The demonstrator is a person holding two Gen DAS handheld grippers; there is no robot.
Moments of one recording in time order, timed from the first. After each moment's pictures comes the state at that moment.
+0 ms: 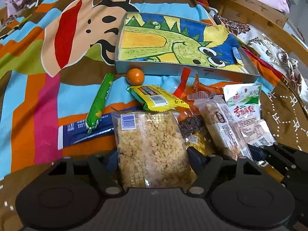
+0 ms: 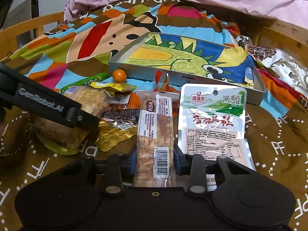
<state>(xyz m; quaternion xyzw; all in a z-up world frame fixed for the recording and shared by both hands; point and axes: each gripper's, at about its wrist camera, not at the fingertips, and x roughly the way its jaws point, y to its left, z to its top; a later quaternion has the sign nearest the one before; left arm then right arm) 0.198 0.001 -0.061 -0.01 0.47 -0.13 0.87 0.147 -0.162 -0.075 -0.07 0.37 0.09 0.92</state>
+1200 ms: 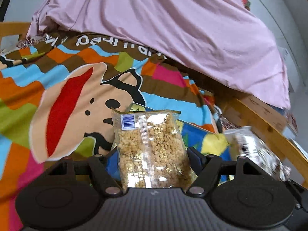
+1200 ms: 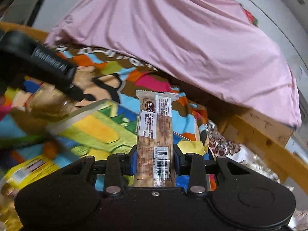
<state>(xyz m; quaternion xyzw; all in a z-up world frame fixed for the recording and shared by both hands) 0.293 0.007 -0.019 -0.17 0.25 -0.10 0.95 0.267 -0.194 -0.025 -0.19 0.17 0.01 0.97</state>
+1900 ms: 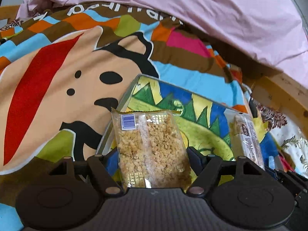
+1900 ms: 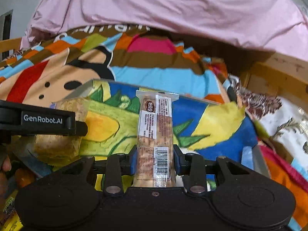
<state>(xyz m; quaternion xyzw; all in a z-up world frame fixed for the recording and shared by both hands) 0.380 -0.026 -0.083 -0.14 0.32 -0.07 0.93 0.368 -0.193 -0.082 -0.08 0.29 0.02 0.95</state>
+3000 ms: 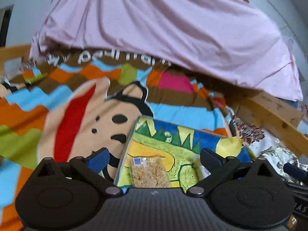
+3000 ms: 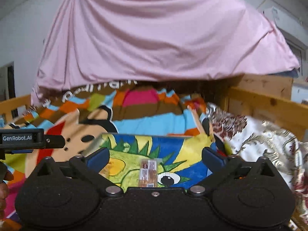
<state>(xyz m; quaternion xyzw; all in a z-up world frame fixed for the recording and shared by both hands) 0.283 -0.006 0.010 -0.11 0.23 -0.06 0.96 0.246 -0.245 0.025 0.02 0.16 0.03 0.99</state>
